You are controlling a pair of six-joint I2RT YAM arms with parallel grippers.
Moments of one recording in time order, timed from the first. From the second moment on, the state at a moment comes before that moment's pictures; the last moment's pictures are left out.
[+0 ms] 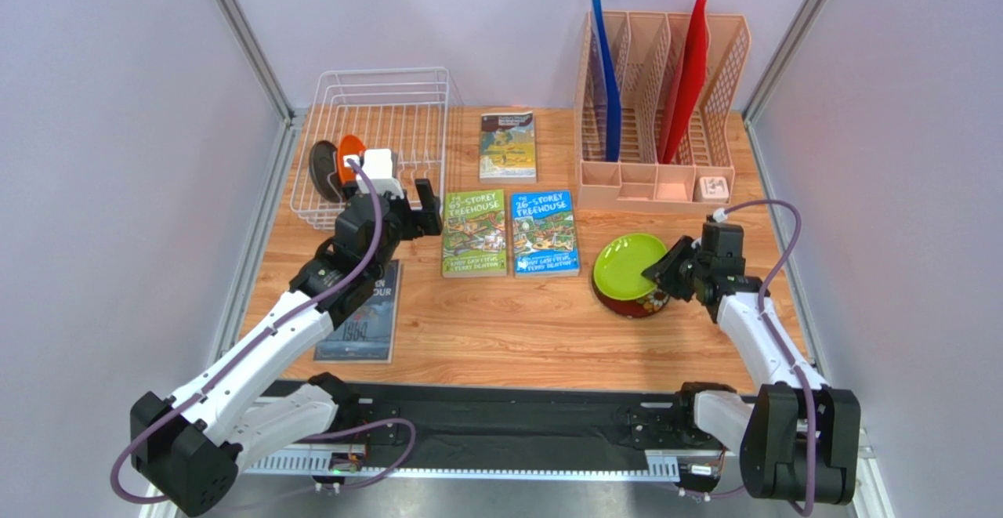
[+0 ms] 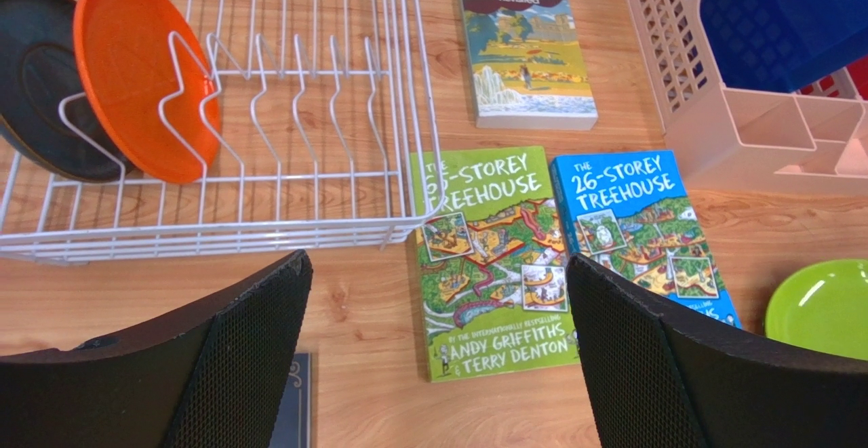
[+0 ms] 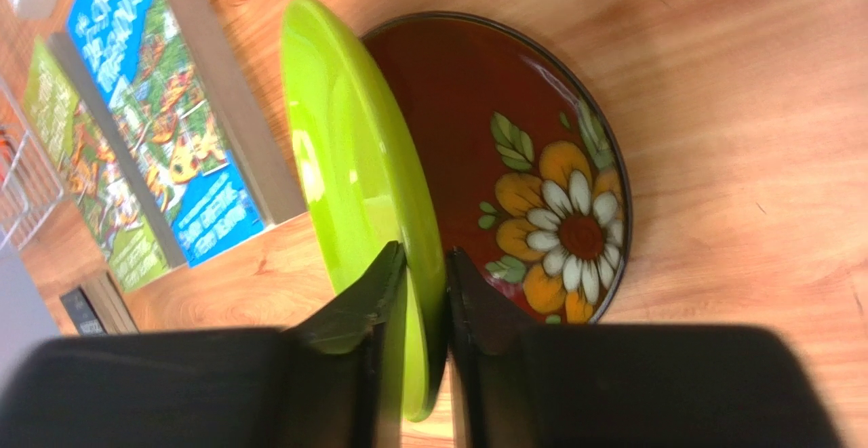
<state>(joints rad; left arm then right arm) -0.56 0.97 0.80 -0.10 -0.39 -0.30 -0.06 1.07 0.56 -0.33 -0.24 0.63</state>
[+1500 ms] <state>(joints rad) -0.11 1.57 1.06 0.05 -0.40 -0.20 -0.06 1.09 0.73 -0.44 -0.24 0.50</state>
